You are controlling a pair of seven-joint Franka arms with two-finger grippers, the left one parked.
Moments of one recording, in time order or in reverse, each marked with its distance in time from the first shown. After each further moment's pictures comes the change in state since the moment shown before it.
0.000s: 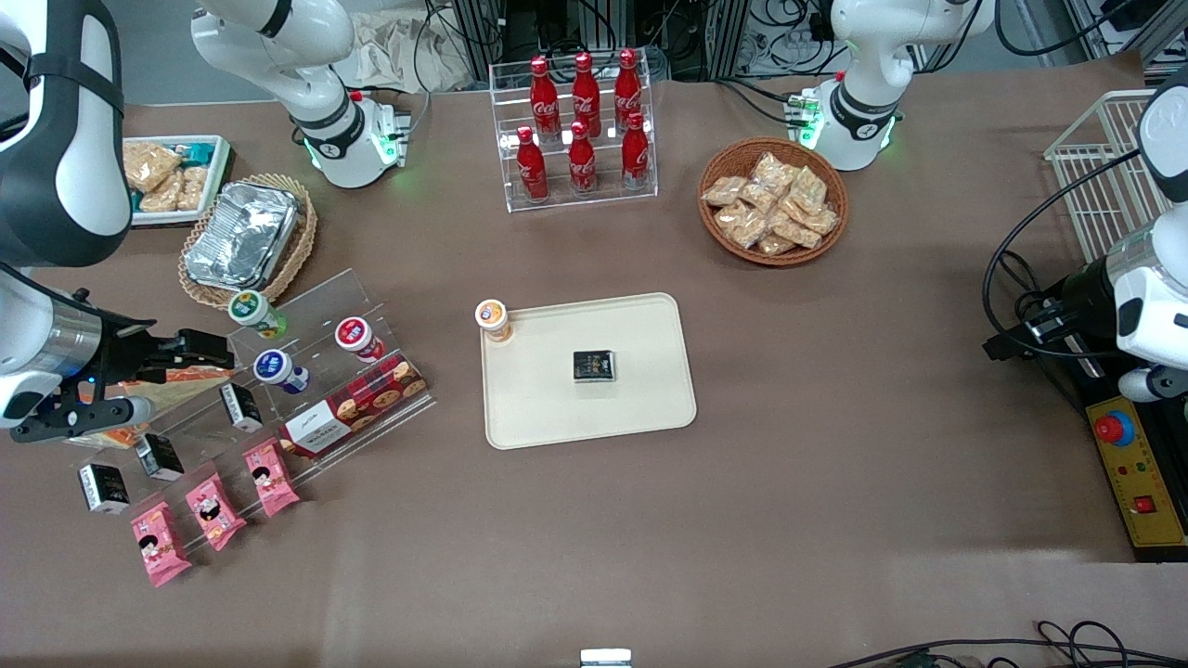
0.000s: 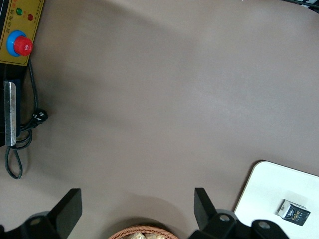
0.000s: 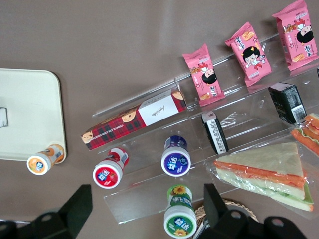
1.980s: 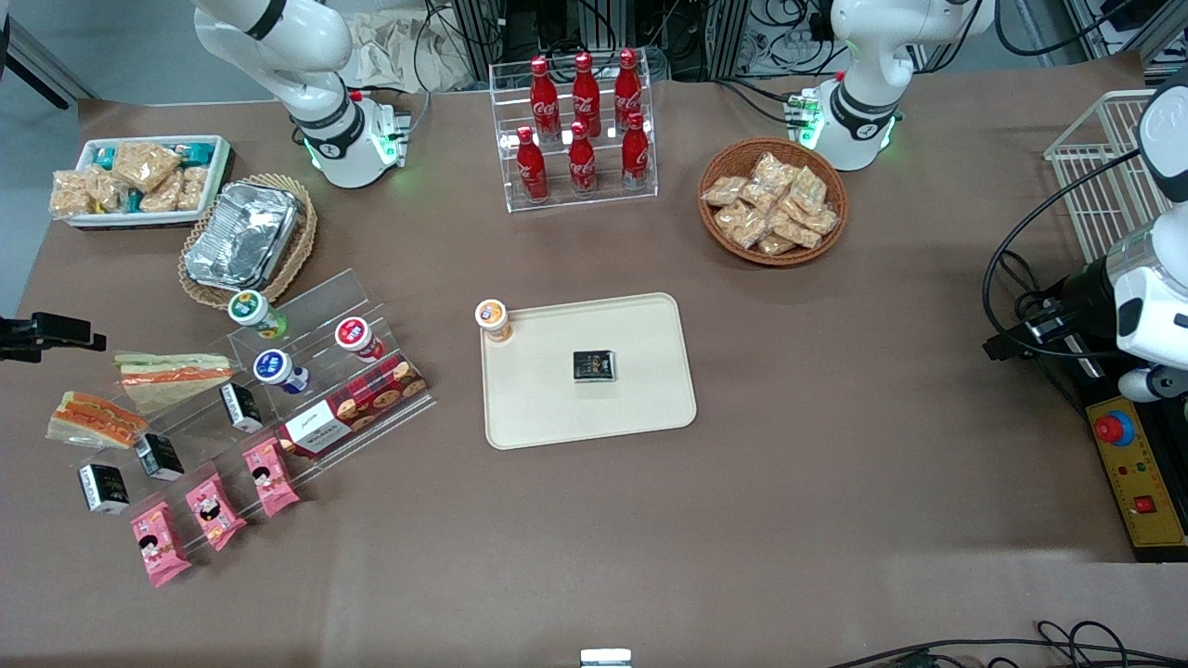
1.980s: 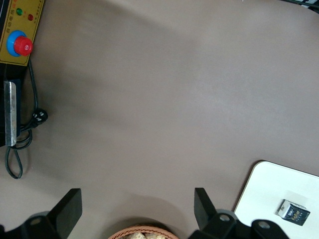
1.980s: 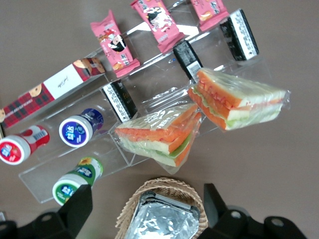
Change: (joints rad) arm -0.266 -0.020 -0.046 -0.064 -0.036 0.010 -0.219
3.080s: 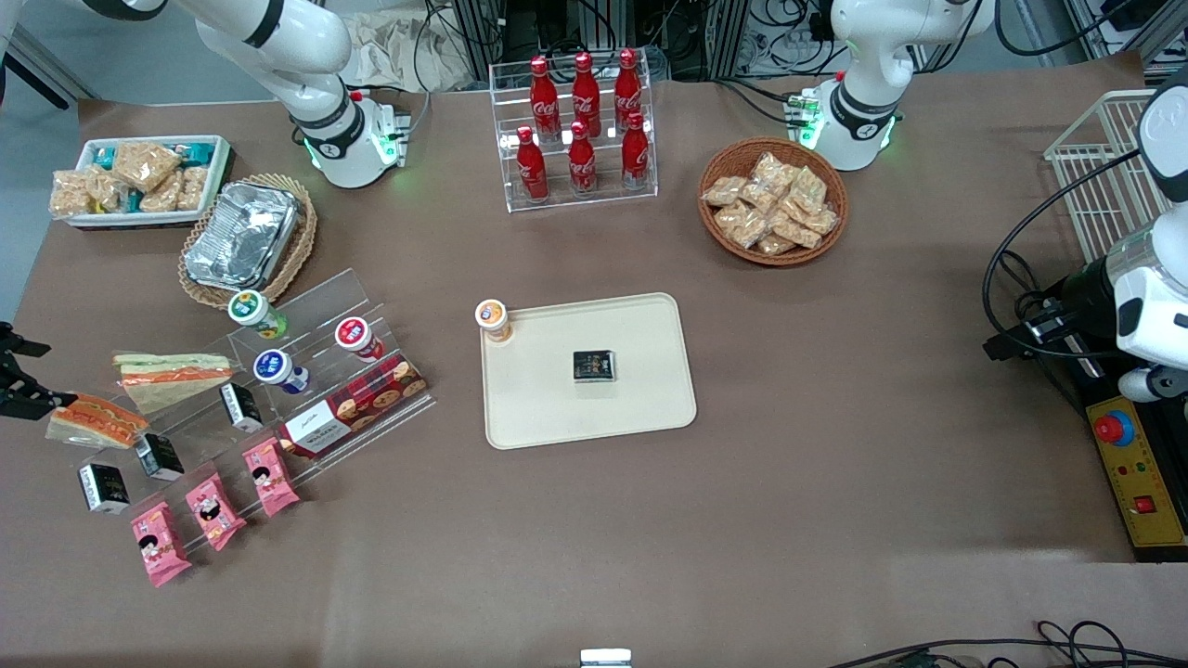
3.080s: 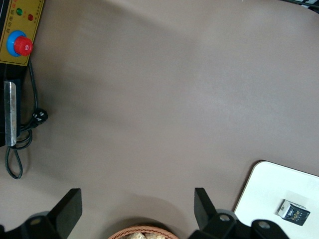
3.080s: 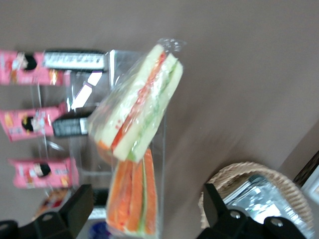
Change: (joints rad) arm -0.062 0.125 -0.033 -0.002 -0.009 0.162 1.019
